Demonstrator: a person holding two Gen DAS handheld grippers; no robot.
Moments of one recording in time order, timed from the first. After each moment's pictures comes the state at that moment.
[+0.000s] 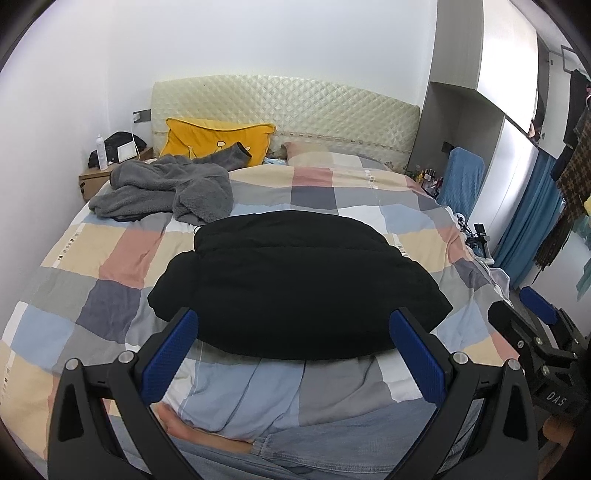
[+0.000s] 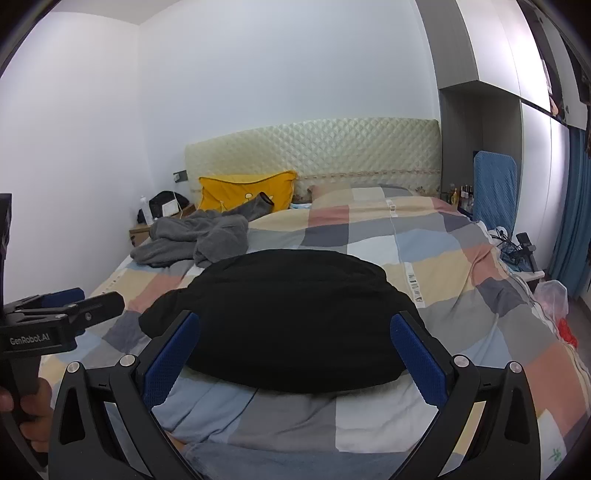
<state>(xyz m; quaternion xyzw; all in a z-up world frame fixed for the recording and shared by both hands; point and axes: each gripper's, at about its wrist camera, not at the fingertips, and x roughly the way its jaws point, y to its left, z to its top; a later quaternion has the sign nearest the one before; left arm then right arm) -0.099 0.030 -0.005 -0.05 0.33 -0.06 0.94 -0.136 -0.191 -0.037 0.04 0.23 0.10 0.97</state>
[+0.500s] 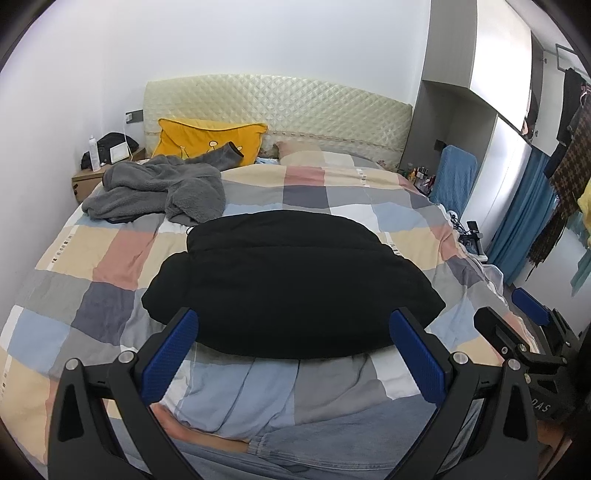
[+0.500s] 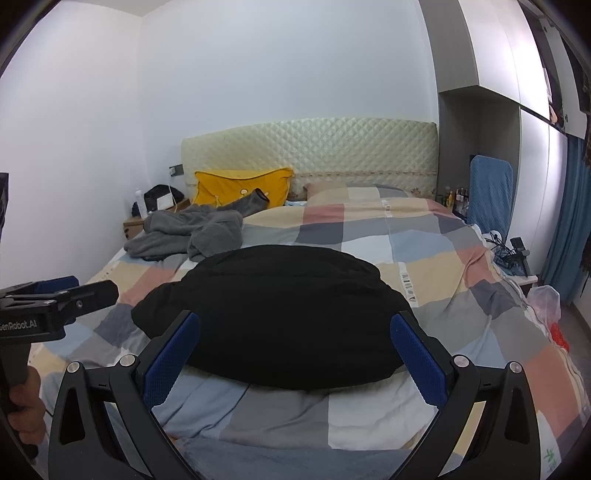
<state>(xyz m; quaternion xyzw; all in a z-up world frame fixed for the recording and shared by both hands) -0.096 0.030 -0.003 -0.05 0.33 -0.07 0.94 -0.140 -0.189 -0.042 0.02 0.23 0.09 0.97</state>
